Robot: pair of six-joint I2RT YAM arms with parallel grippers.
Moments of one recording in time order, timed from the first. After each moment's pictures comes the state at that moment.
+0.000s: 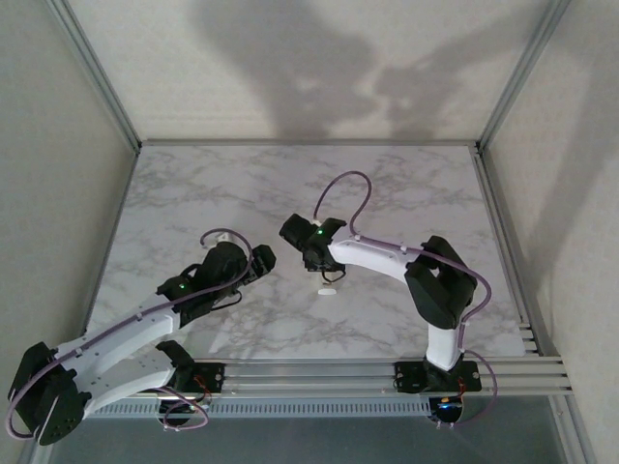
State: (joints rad) left arm -0.66 0.95 0.56 -0.33 -0.20 -1.04; right arm 0.94 1.87 1.36 -0.87 0.36 0.90
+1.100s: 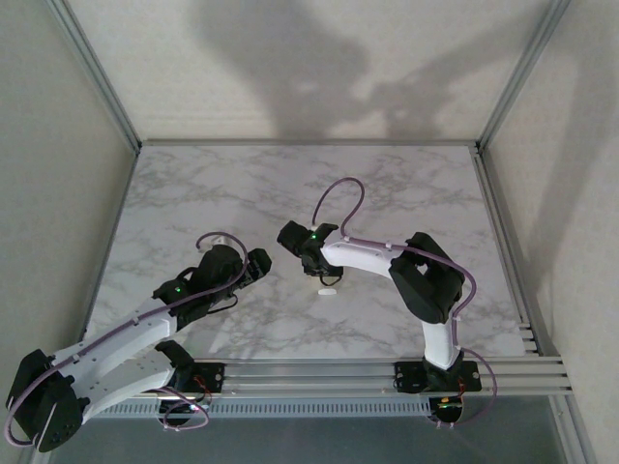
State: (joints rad) left arm -0.64 0.91 0.53 -0.35 -0.18 -1.04; right arm 0.95 1.94 1.34 -0.83 0.37 0.91
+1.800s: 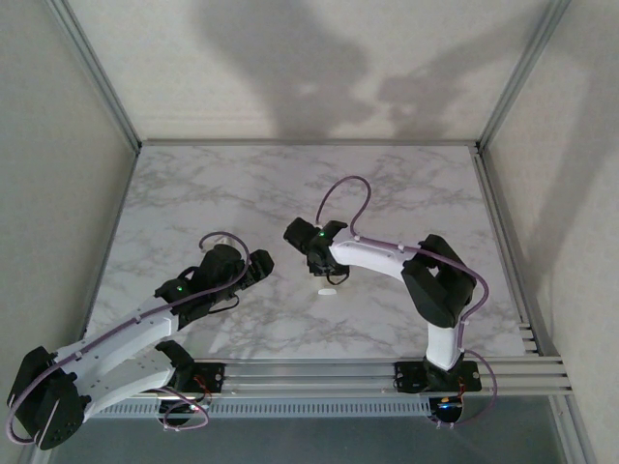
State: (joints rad) left arm -0.64 0.93 0.53 -0.34 -0.14 -1.04; right arm 0.92 1.87 1.31 -0.86 0.33 0.85
